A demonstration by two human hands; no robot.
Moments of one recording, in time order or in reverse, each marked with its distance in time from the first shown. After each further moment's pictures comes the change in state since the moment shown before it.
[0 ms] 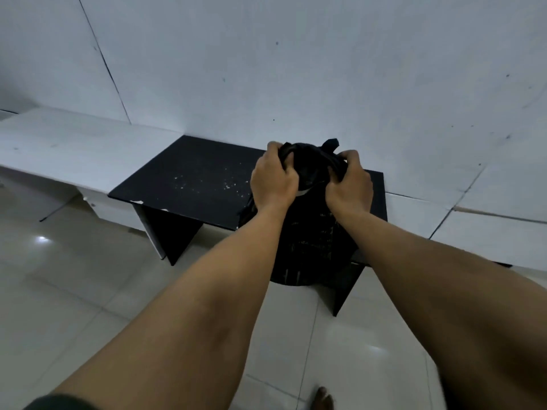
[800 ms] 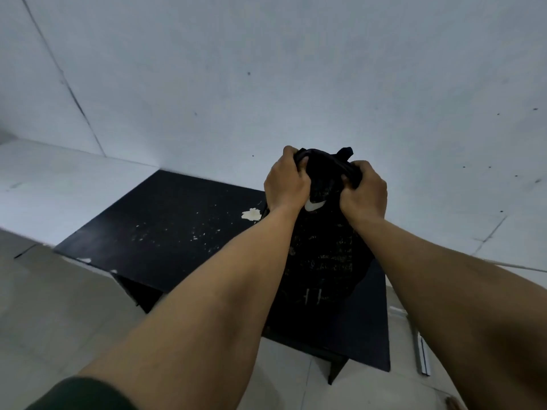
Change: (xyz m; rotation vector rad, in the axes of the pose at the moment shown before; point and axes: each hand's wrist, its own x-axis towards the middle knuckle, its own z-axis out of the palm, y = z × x) left_hand 0.175 0.039 0.233 0.066 -0.039 0.062; right_hand 0.259 0.119 0.041 0.107 0.025 0.039
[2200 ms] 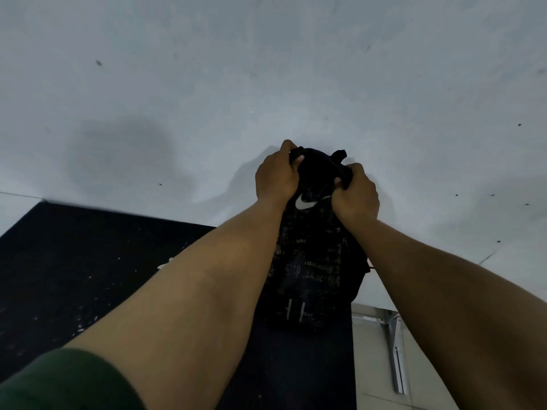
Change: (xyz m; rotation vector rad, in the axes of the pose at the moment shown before) left_hand 0.213 -0.001 0.341 0.018 -0.323 0.085; right_hand 0.309 0.215 0.082 -0.224 -0.060 0.213
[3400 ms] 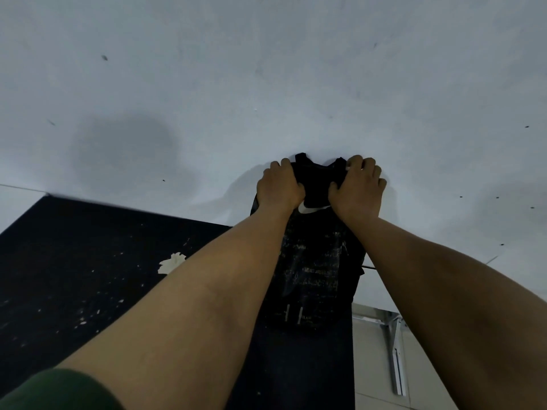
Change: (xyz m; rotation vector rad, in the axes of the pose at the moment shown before) left_hand -0.022 0.005 -0.005 0.300 -0.226 -0.113; right_hand 0.002 -0.012 -0.001 -0.390 0.071 -0.189
